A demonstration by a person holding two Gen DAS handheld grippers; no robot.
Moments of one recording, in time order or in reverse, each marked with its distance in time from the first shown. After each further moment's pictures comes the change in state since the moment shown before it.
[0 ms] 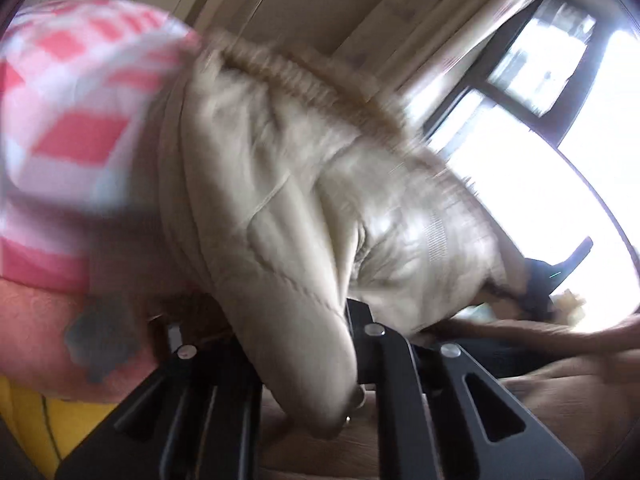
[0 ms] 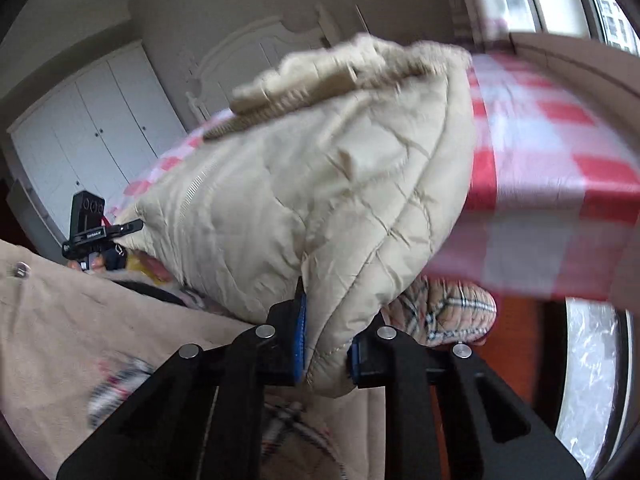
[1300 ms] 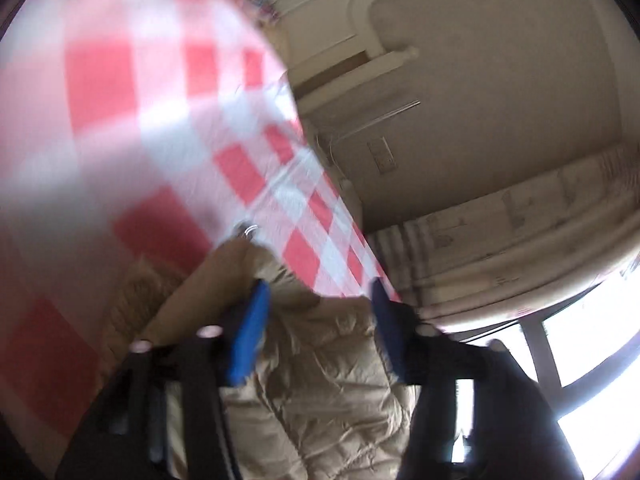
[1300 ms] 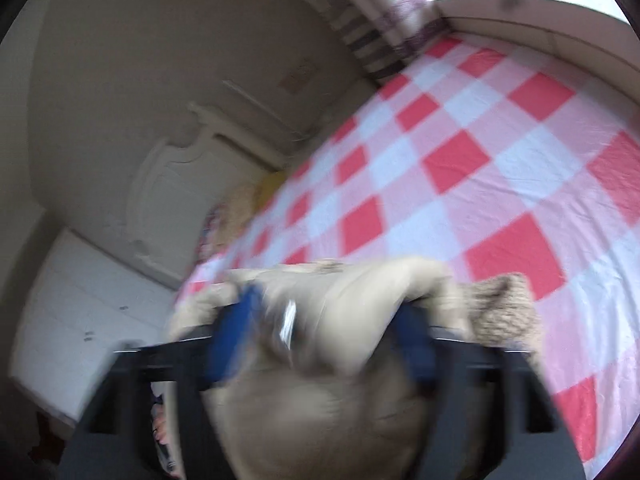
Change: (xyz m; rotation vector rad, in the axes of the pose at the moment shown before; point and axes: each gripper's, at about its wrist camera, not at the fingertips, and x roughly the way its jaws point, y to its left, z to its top) left arm 0.131 0.119 0.286 -0.594 -0.327 0.180; right arm 0.147 -0.095 0.273 0.623 -0.167 0.000
